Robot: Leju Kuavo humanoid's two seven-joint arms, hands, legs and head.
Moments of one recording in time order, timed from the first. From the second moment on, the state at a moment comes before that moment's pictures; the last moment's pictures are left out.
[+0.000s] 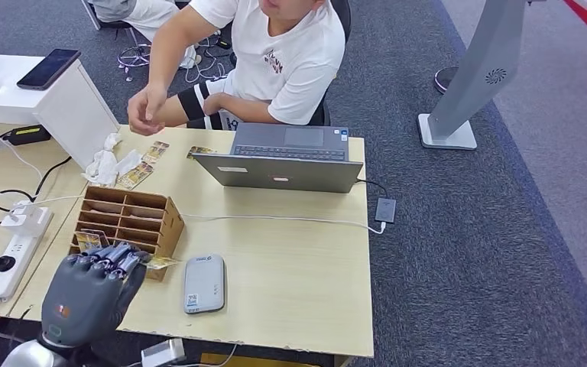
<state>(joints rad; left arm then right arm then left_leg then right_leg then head) 0.32 0.44 -0.23 -2.10 -1.31 0.30 0.08 -0.01 0.15 -0.05 -0.18 -0.08 -0.13 -0.24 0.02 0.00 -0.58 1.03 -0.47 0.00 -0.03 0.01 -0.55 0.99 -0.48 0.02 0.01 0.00</state>
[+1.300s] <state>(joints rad) -0.40 0.39 -0.16 -1.39 -1.15 0.31 0.13 -0.03 0.13 0.00 -0.18 0.05 -0.09 -0.19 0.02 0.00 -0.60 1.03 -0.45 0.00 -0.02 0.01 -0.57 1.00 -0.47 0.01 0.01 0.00</state>
